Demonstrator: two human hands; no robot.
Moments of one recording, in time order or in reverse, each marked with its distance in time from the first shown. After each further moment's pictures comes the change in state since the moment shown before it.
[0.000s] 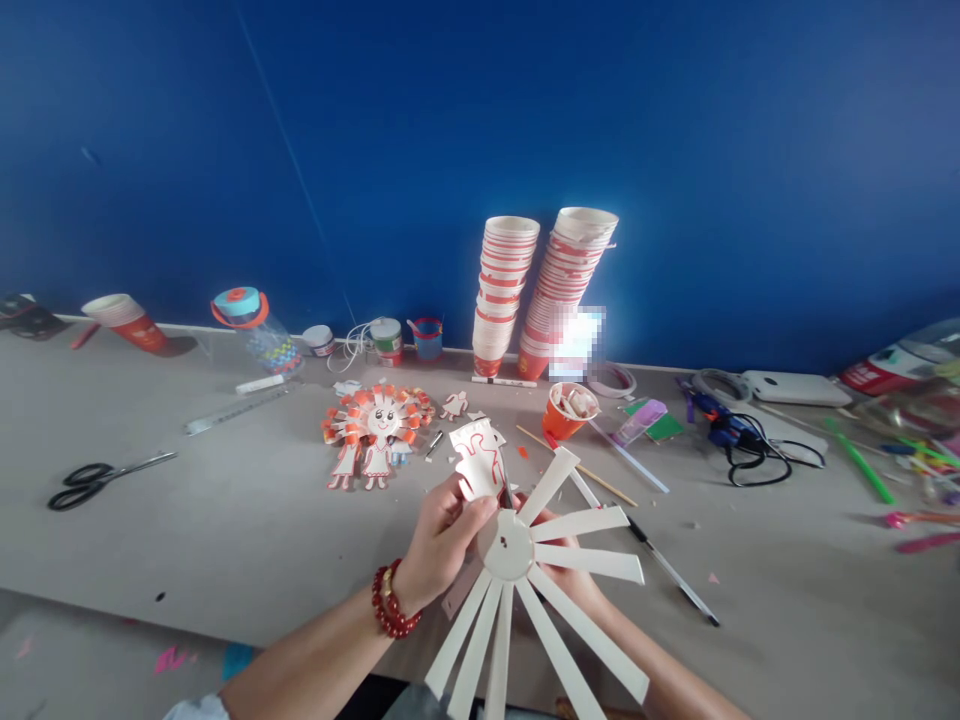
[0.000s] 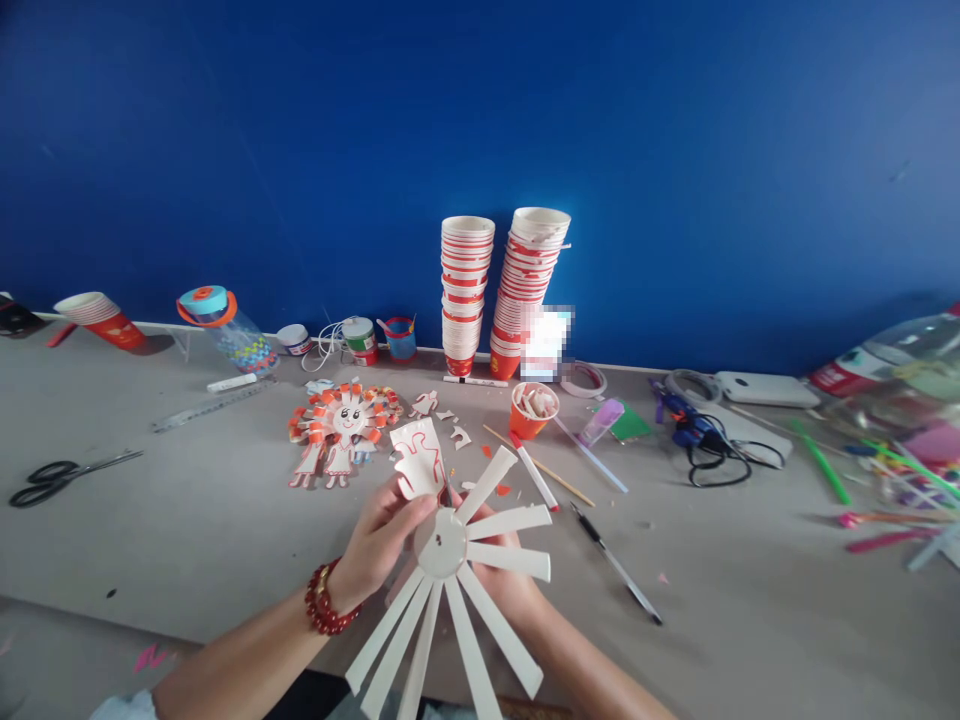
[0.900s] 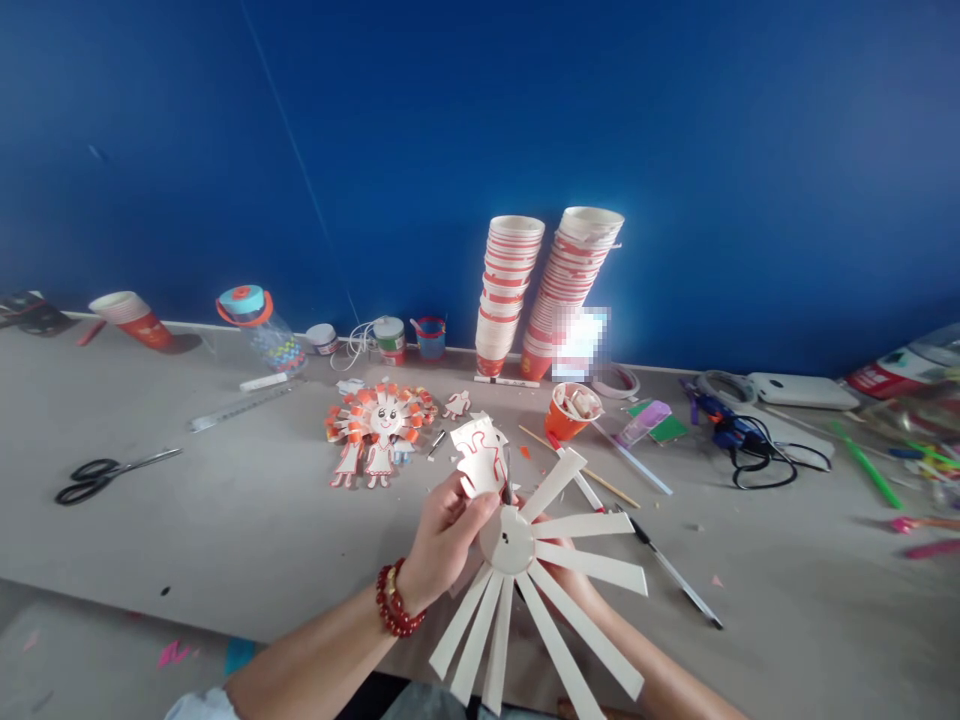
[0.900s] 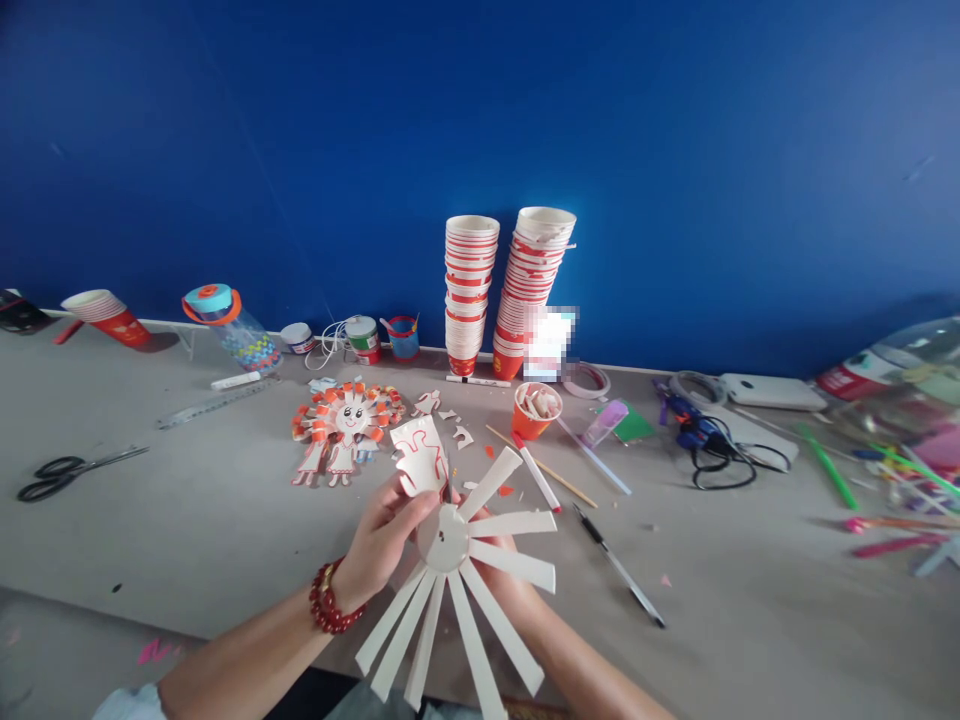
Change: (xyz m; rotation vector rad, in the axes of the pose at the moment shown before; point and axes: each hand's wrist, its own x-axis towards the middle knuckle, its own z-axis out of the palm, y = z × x) left_hand -0.001 0.001 0.005 -0.049 0.077 -0.037; right_hand 0.003 0.017 -0.003 0.032 -0.004 0.041
